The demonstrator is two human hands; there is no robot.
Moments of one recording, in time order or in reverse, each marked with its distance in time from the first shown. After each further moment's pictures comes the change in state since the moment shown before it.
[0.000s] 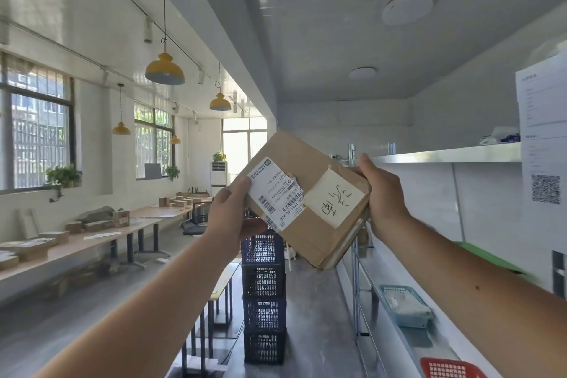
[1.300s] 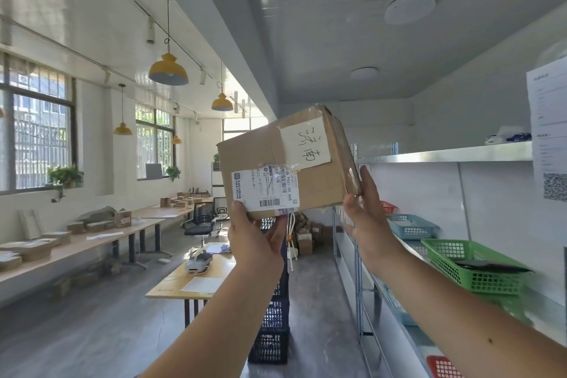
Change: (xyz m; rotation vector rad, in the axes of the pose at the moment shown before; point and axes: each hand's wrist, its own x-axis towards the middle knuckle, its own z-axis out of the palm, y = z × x) left_hand -0.036 -0.029 0.017 -0.695 0.176 -0.056; right_hand -0.062 0.023 0.027 0.139 -0.321 -0.047
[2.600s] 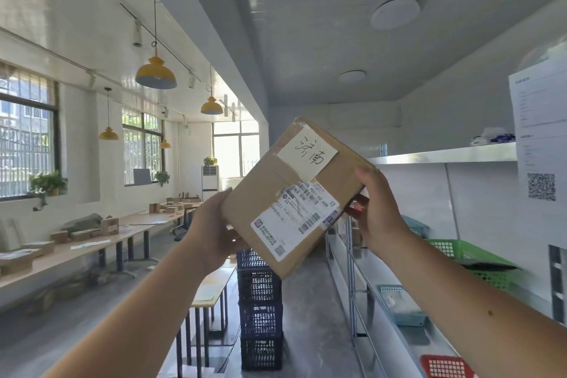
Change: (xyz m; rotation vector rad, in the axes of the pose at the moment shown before) left_hand 0.054 0.068 -0.019 0.555 -0.313 -0.169; right_hand 0.034 -0.011 -0.016 0.108 0.258 0.029
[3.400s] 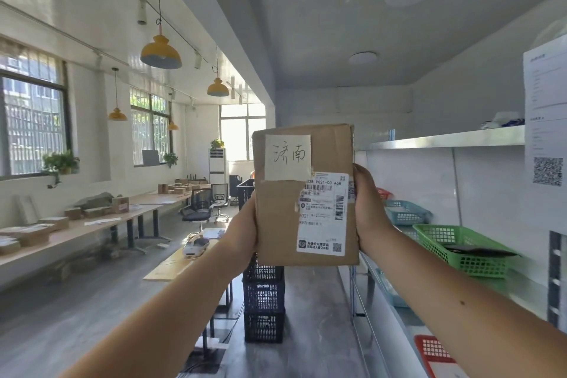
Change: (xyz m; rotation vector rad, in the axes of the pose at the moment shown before) left_hand -0.029 -0.057 0.047 0.238 -0.007 0.038; right_hand -0.008 0.020 -0.004 -0.154 -0.127 0.045
